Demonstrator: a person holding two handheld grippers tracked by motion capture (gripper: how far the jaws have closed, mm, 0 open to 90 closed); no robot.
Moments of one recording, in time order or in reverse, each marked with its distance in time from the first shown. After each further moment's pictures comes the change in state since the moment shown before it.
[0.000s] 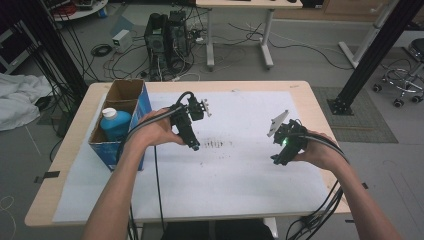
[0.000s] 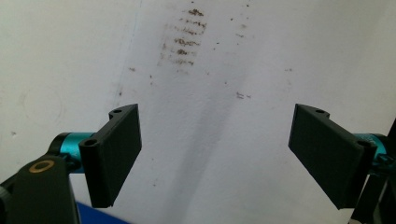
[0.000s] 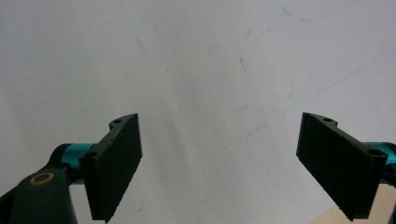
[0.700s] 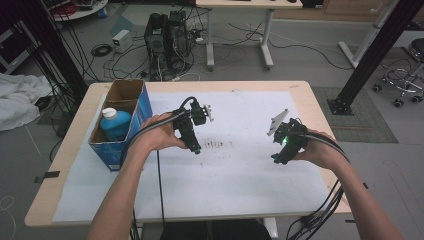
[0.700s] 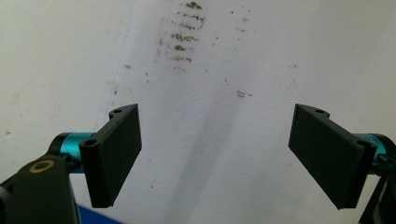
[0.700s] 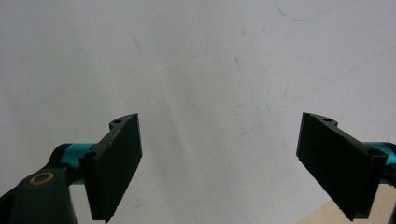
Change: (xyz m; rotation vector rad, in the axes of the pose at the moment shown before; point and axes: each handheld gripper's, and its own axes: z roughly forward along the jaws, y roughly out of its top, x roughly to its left) left arm -0.005 0.000 0.010 0.024 0.014 0.006; right arm -0.001 0.003 -0.003 0.010 -0.011 -0.007
